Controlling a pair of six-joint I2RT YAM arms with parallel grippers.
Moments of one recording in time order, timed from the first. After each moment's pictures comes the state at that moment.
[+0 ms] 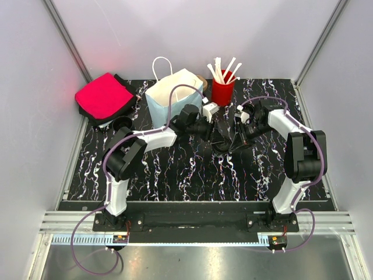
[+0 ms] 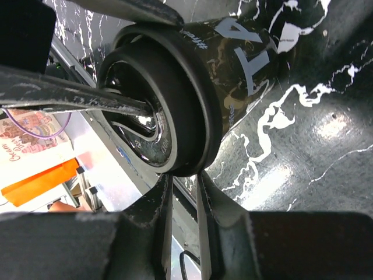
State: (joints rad) left arm -0.71 2.00 1.29 0.25 0.60 -0.31; right arm 0.09 1.81 1.26 -0.95 -0.83 -0.18
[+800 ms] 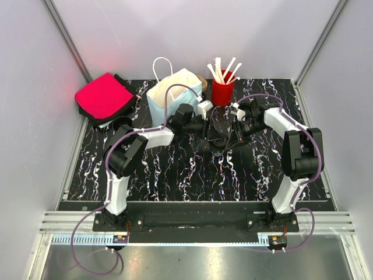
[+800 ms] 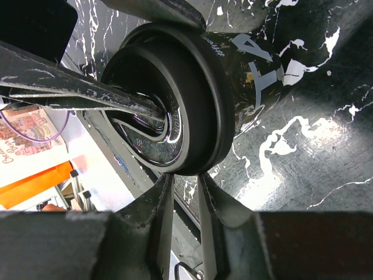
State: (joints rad) left arm -0.65 2.04 1.26 0.39 0.68 -0.43; right arm 0.13 1.84 1.31 -0.90 -0.84 -0.15
